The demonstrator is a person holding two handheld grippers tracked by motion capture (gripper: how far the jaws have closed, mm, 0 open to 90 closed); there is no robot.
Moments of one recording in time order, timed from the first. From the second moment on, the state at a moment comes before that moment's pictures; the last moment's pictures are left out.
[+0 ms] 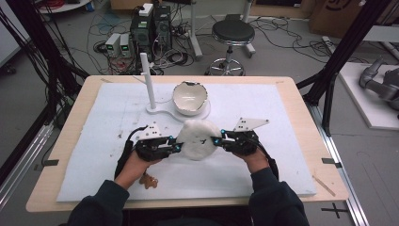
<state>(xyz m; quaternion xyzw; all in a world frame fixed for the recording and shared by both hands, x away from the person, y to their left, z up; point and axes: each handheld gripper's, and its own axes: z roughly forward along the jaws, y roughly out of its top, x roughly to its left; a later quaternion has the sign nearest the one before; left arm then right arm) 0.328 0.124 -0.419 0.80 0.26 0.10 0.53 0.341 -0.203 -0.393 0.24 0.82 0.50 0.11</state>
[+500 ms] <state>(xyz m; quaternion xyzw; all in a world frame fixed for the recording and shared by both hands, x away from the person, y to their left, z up) 0.338 0.203 -0.406 0.71 0.38 0.18 0.57 0.366 -0.205 -0.363 0.23 0.81 0.51 0.19</state>
